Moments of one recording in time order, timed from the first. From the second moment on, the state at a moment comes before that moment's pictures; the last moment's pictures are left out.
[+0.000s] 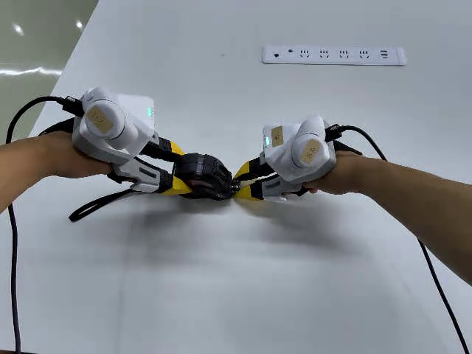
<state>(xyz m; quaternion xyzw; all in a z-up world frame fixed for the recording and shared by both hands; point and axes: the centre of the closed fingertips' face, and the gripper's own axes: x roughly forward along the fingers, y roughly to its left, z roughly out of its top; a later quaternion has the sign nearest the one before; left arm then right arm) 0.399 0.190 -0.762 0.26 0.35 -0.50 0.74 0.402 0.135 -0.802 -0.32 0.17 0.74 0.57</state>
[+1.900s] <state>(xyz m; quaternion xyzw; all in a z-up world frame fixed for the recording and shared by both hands) 0.399 0.190 -0.762 0.26 0.36 -0.50 0.75 0.409 0.075 -0.800 -0.33 0.19 0.72 0.58</state>
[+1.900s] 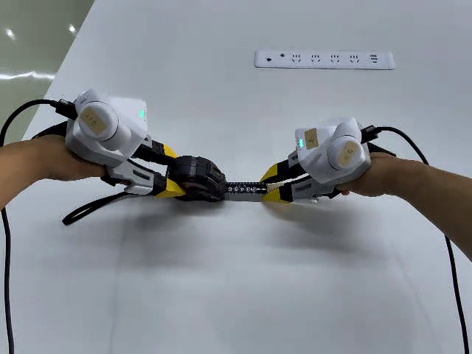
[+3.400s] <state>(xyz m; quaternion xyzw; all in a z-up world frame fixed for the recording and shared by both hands) 0.398 0.189 -0.762 0.26 0.36 -0.50 0.74 0.416 0.008 -0.800 -0.33 0.25 0.71 0.58</state>
